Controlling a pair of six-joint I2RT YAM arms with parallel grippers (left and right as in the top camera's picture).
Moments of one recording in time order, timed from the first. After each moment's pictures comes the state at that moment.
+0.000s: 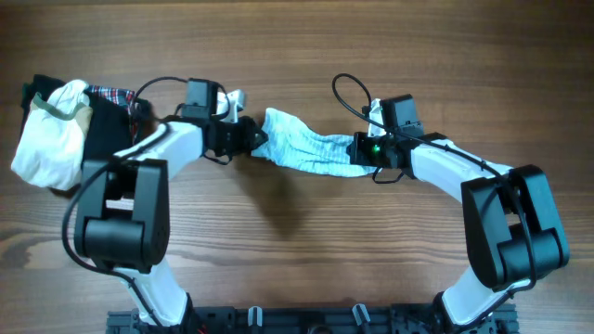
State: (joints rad) left arm -0.16 1.94 1.06 -0.28 0.51 -0.32; right arm 0.25 1.83 0.89 -0.16 -0.36 0.34
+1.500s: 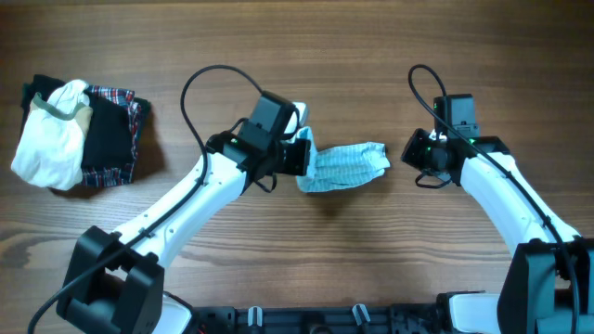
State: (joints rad) left arm -0.55 1.60 1.08 -0.50 0.26 -0.40; right arm 0.06 1.53 0.88 -0.54 -0.05 0.56
